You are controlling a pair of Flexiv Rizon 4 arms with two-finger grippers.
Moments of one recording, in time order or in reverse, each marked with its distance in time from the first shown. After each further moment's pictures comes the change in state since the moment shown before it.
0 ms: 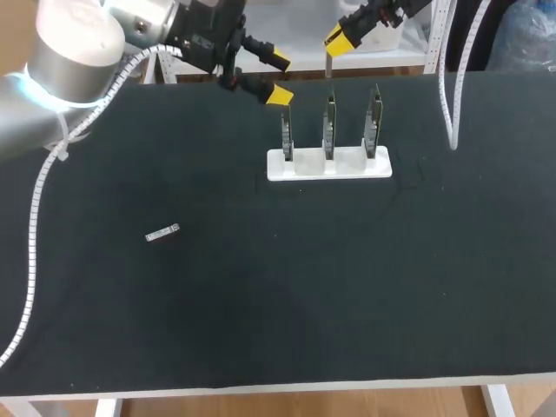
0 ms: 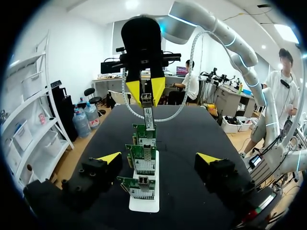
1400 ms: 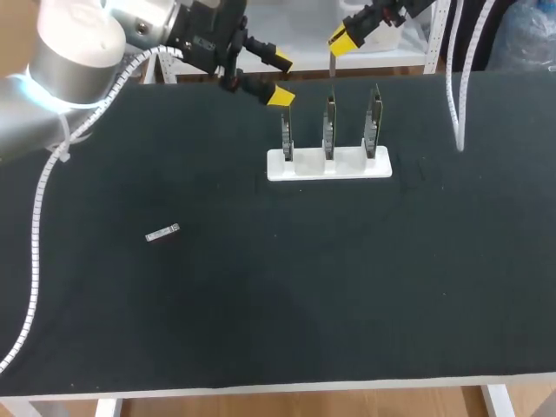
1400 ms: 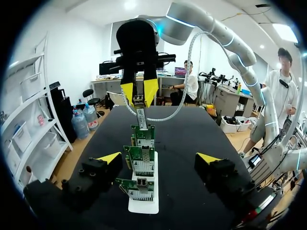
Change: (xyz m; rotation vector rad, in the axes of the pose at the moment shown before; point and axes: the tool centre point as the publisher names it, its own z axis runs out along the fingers) left arm -0.001 -0.002 0.003 0.012 -0.008 0.009; right arm 0.005 -0.009 -0.004 0.033 0.005 0.035
